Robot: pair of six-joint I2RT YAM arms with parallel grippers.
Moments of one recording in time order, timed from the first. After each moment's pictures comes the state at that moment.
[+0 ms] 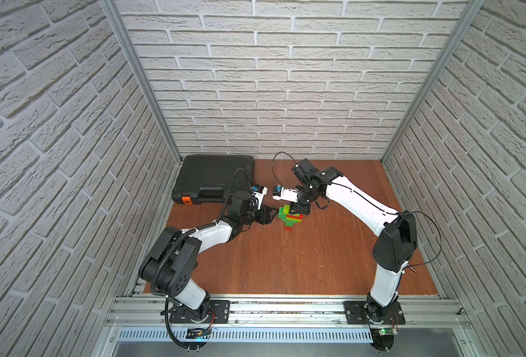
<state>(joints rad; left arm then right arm) -0.49 1.56 0.74 0.31 0.41 -0.26 0.54 1.88 1.75 -1.13 -0.20 -0.75</state>
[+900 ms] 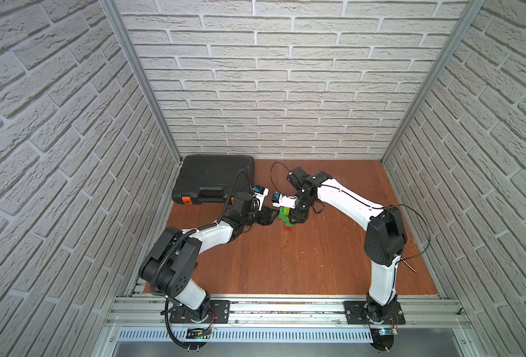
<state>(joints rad) -0.51 1.55 0.74 0.28 0.38 -0.26 0.56 1.96 1.72 -1.15 -0.15 -0.66</state>
